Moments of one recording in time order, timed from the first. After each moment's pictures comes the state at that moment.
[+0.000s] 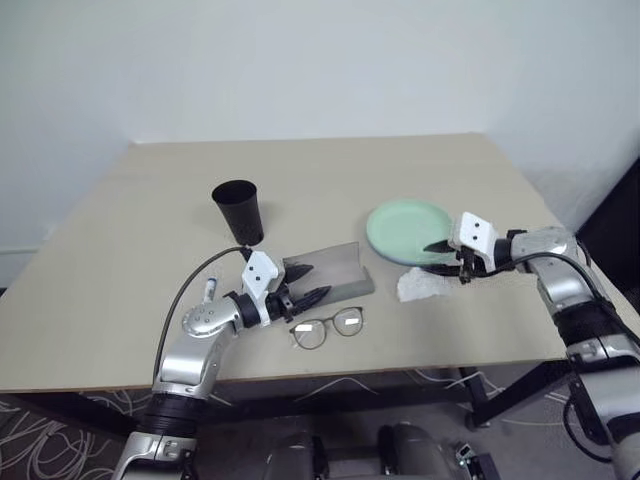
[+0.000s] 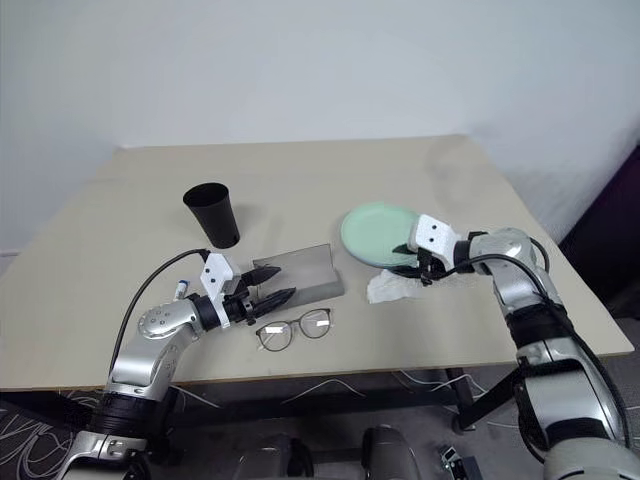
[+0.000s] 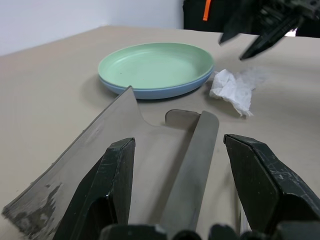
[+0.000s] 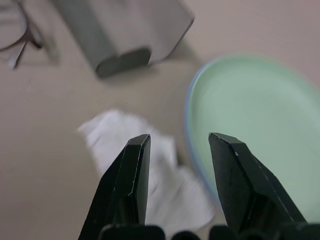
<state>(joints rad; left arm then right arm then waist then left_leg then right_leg) -0.23 0.41 -0.06 0.05 -0.29 0.18 -0.85 -0.66 -0.65 0.20 0.50 0.00 0.05 1.19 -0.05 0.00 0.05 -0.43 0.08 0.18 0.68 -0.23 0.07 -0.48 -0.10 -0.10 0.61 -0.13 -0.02</state>
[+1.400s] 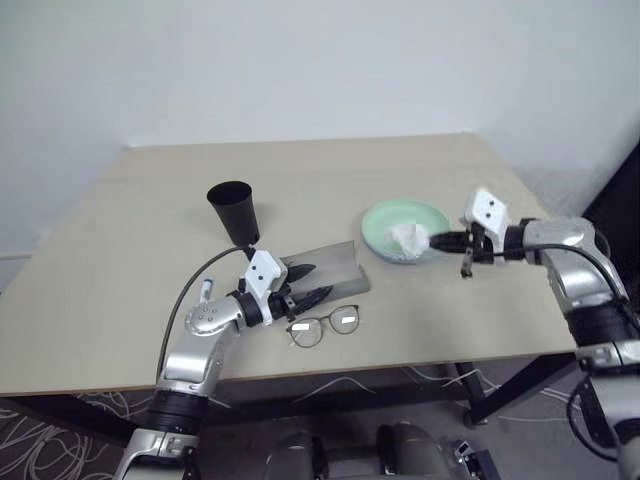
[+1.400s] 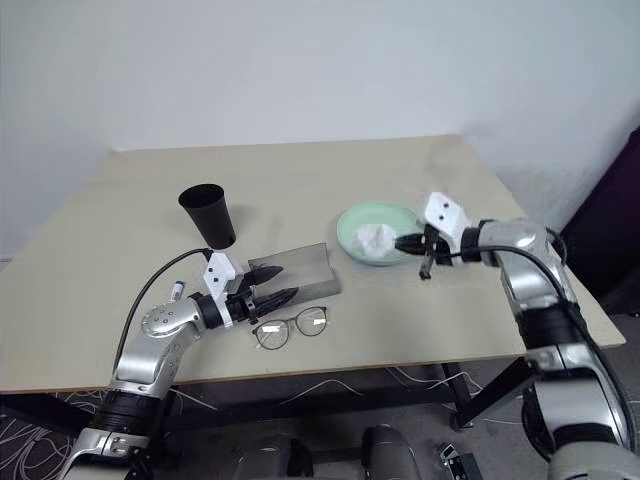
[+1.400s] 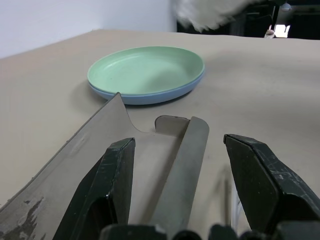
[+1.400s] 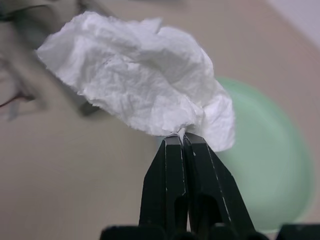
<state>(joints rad) -0.25 0.40 -0.06 0.08 -0.28 0.16 -0.85 -0.76 -0.63 0.15 0.41 0.04 0.19 1.09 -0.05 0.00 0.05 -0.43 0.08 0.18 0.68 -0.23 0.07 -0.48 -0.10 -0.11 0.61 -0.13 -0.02</state>
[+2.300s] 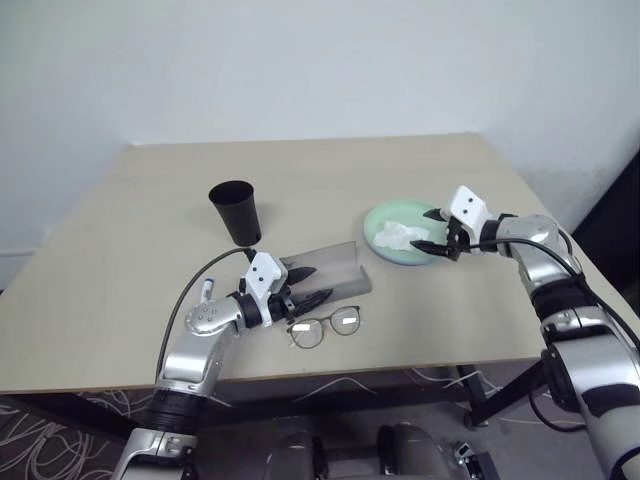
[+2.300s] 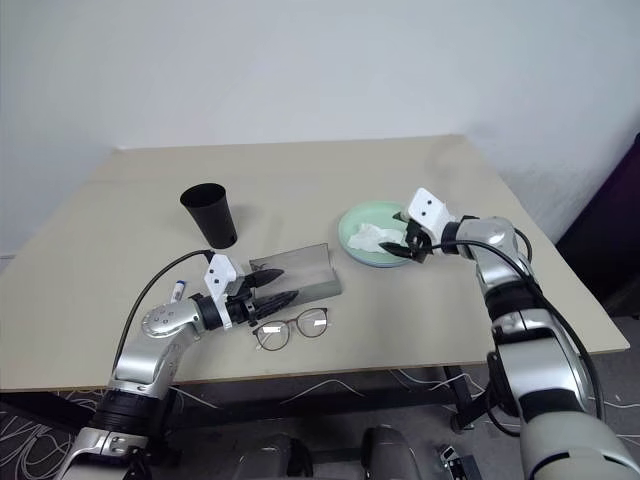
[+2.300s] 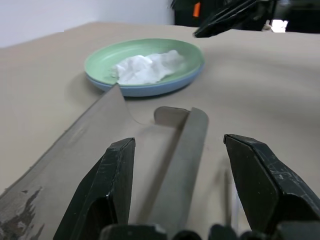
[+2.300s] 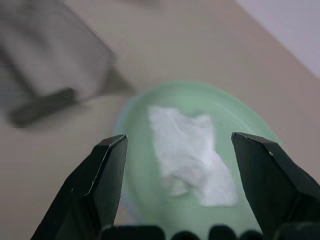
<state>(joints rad) -0.26 0.43 -0.08 0.08 -0.29 0.18 -0.91 -0.78 -0.54 0.13 0.73 0.02 -0.14 1.10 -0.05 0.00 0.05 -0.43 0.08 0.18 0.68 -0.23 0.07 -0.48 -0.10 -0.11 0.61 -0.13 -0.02</state>
